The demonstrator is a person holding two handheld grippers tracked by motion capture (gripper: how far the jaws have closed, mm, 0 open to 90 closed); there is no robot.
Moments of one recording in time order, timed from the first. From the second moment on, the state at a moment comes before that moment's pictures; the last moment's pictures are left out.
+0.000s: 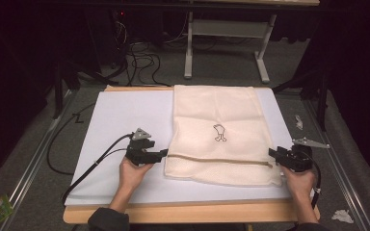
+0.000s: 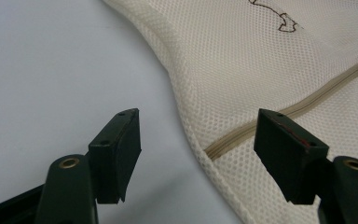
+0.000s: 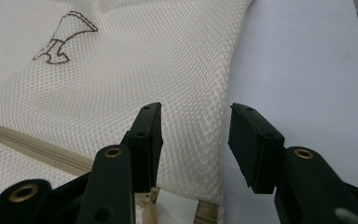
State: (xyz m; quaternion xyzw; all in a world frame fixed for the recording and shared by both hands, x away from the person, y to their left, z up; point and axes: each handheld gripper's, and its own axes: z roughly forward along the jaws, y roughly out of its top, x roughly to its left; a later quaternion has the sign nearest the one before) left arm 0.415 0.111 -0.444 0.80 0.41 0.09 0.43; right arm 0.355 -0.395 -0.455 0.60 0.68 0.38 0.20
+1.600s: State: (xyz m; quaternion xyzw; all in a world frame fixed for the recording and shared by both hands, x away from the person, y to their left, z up) left arm 0.449 0.061 -0.472 0.82 0.42 0.09 0.38; right arm 0.381 -0.389 -0.464 0.60 0.72 0.33 0.14
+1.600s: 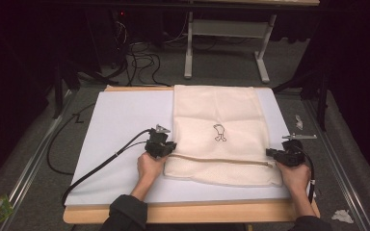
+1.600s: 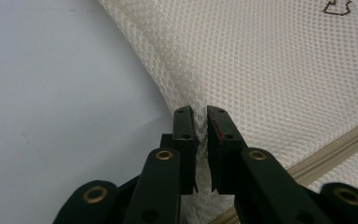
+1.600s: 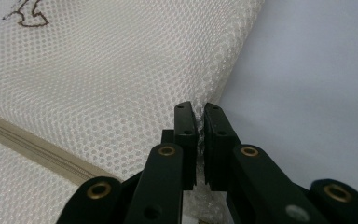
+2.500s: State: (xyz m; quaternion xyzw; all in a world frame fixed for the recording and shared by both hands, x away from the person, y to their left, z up) left arm 0.440 0.087 -0.448 0.81 0.40 0.11 0.41; right arm 0.376 -0.375 -0.453 0.57 0.73 0.35 0.15
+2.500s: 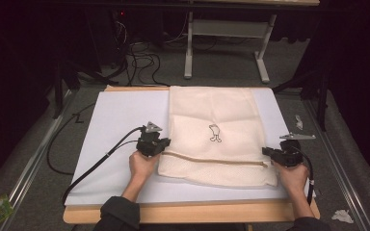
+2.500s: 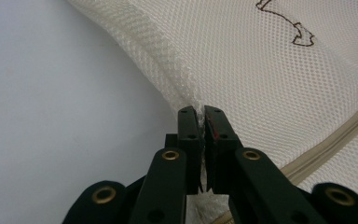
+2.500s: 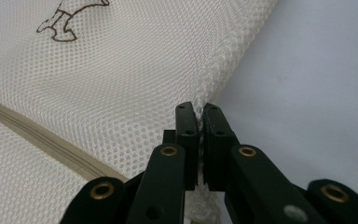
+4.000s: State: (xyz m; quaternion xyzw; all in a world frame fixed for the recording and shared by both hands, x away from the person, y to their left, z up) left arm 0.416 0.156 -0.441 0.79 0.43 0.14 0.43; right arm 0.381 -0.315 -0.446 0.51 0.75 0.39 0.13
